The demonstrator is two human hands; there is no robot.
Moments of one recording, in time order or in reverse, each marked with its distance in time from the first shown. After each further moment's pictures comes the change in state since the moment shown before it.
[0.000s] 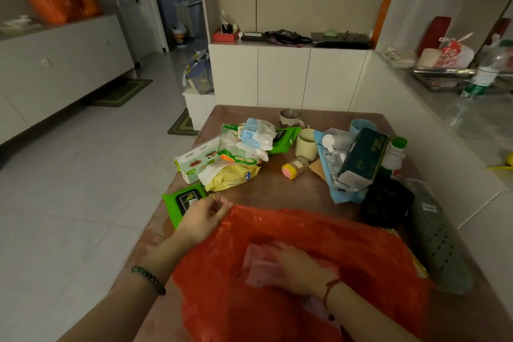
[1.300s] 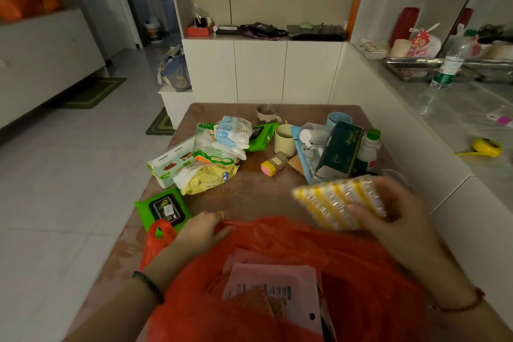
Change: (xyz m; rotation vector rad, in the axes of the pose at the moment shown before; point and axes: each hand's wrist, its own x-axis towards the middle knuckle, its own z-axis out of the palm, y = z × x) left_hand 0.009 0.023 0.038 0.469 -0.228 0.162; right_hand -0.138 0.030 -0.124 0.712 0.891 0.005
